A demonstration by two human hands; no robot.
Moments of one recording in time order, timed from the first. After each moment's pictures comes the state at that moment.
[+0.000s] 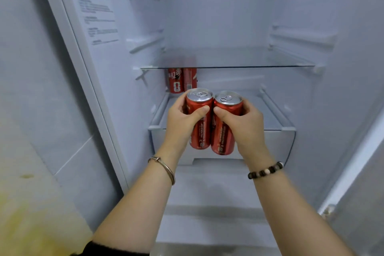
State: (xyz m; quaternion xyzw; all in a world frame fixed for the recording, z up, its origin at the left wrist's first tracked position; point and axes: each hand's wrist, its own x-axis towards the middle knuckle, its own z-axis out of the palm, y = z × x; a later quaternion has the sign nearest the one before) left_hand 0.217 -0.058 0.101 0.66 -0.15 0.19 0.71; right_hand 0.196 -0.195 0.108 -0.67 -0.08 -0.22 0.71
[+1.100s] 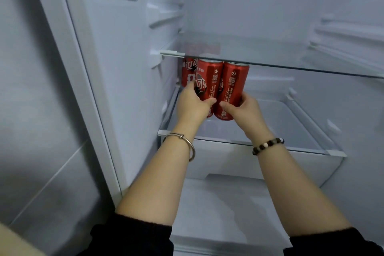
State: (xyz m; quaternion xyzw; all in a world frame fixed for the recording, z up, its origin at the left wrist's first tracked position) left_hand 0.345 -0.023 0.086 0.79 0.02 0.21 0.57; right_hand 0.350 -0.156 0.080 -0.80 -0.06 -0.14 0.58
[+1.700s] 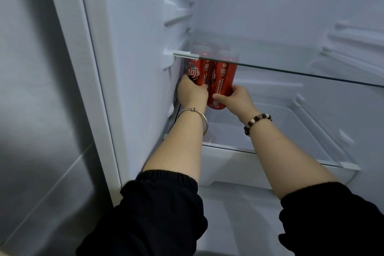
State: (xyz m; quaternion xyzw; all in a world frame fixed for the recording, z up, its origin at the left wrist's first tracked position) left_hand 0.404 -0.012 0.098 0.74 0.17 0.23 0.61; right_hand 0.414 -0.127 0.089 -0.85 -0.05 -0.09 0.51
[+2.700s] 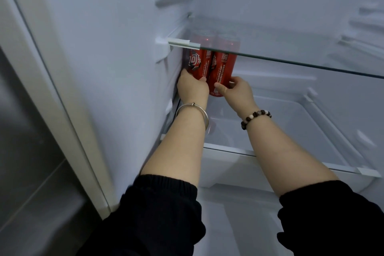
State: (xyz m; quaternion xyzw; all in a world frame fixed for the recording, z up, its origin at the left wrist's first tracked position) left_hand 0.429 -0.012 0.085 0.72 0.17 0.23 0.63; right_hand 0.446 -0.122 0.073 -0.85 -0.04 -0.14 0.51
